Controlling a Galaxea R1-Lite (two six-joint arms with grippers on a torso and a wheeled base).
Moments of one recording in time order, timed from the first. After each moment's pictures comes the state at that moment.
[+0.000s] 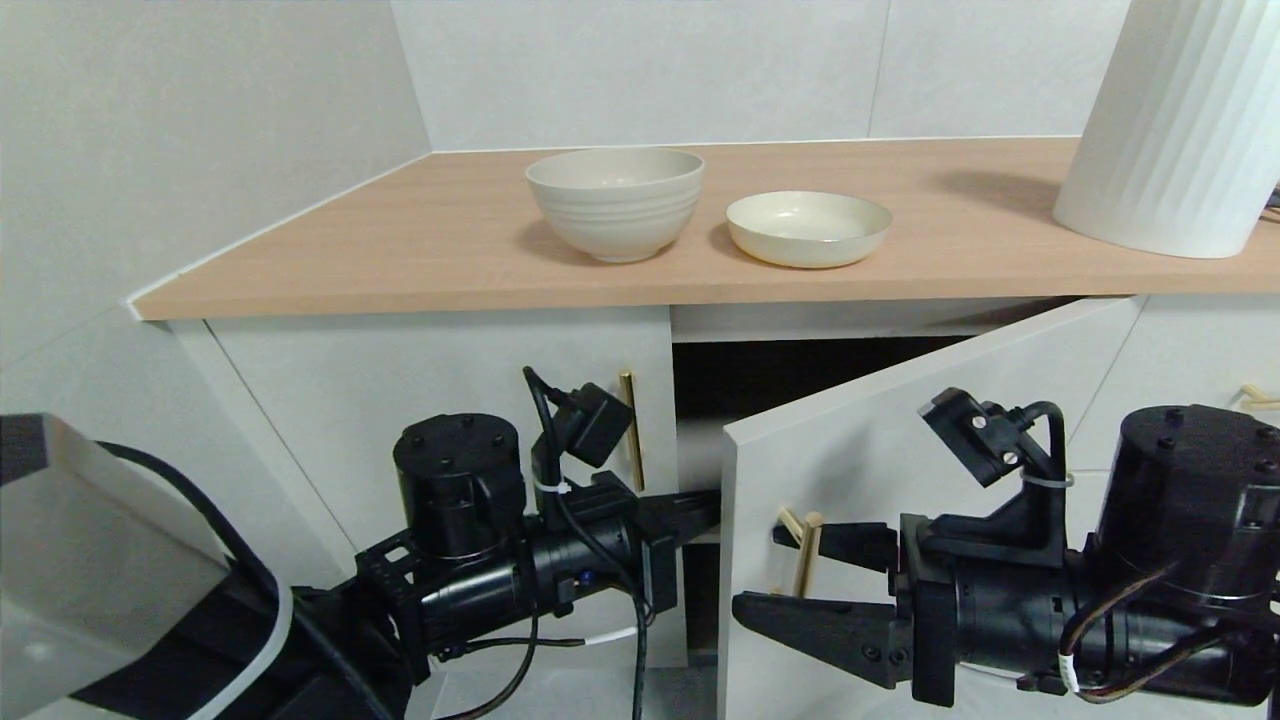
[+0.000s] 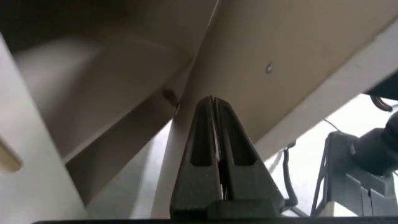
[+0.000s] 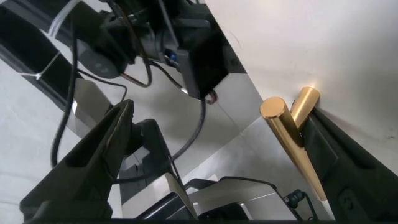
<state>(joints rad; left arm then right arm) -0.66 1.93 -0.60 -1.21 -0.42 -0.26 0.78 1.60 -0.49 -0.99 0.49 0.40</state>
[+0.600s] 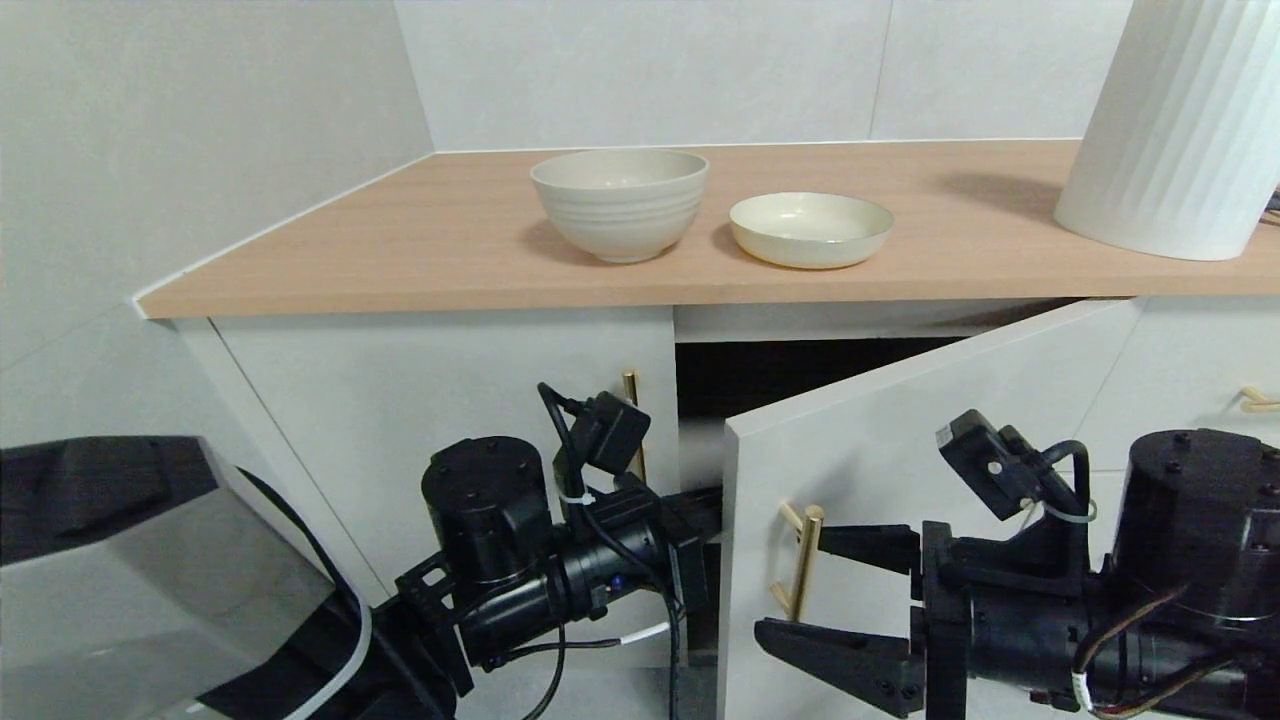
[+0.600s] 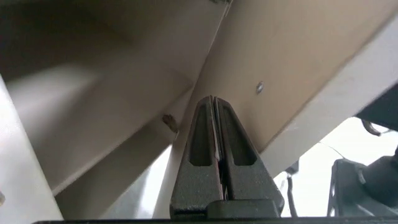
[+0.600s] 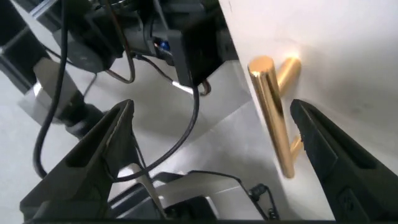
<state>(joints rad) -0.71 2.03 -0.59 -1.40 -0.37 -0.29 0.72 1.59 -0.42 -0.99 0.43 0.23</state>
